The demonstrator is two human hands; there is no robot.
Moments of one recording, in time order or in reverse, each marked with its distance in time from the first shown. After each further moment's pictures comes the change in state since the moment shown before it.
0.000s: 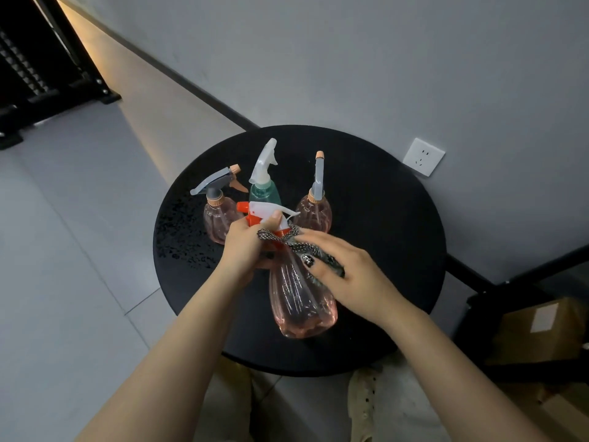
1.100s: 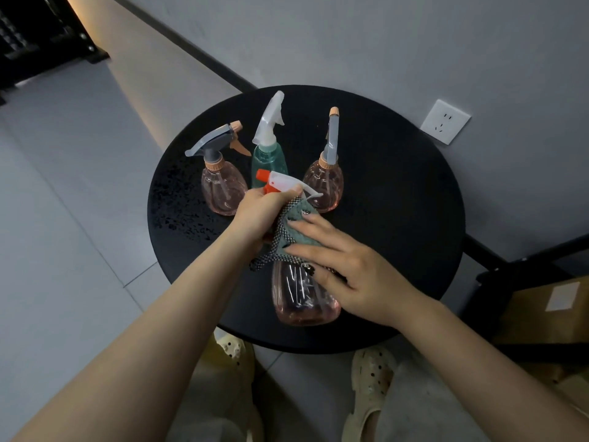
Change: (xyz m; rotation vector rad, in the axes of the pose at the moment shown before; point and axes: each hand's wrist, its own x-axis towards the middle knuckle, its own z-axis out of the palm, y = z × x) left_hand 0.024 -0.016 0.004 0.019 -0.055 -0.140; right_hand -0.006 0.022 0.026 -0.279 -0.108 -0.288
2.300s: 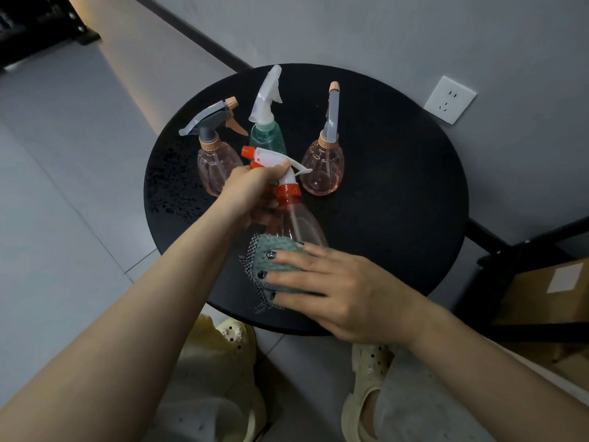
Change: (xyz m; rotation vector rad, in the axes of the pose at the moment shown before) left_hand 0.005 0.000 -0.013 0.102 -0.016 -0.040; right_hand -0.018 -0.017 0.015 -0.395 -0.127 -0.446
